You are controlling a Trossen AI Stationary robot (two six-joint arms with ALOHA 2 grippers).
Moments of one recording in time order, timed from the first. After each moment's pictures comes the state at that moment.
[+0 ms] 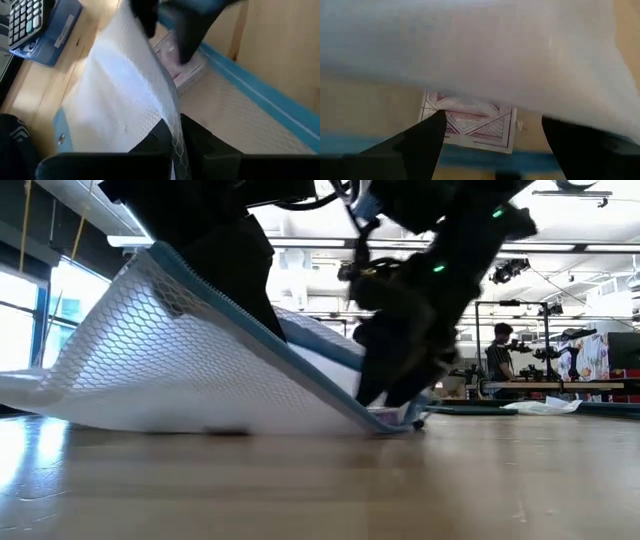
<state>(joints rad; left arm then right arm) -0.56 2.02 1.40 -0.70 -0.80 -0.59 0.27 1.89 1.10 -0.37 0.27 0.73</state>
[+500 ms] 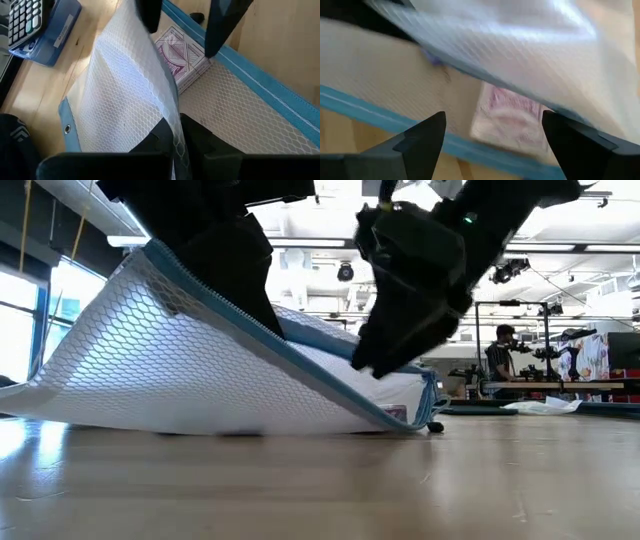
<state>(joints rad) -0.56 2.02 1.40 -0.70 -0.80 -0.59 0.36 1.84 1.10 -0.24 0.36 0.63</state>
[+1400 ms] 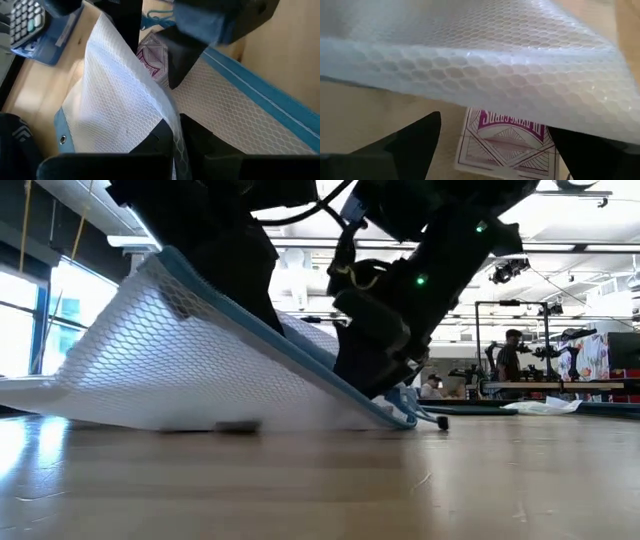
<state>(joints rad) -0.55 2.02 1.40 -0.70 -0.79 -0.59 0.26 1.96 1.10 -0.19 0.32 0.54</state>
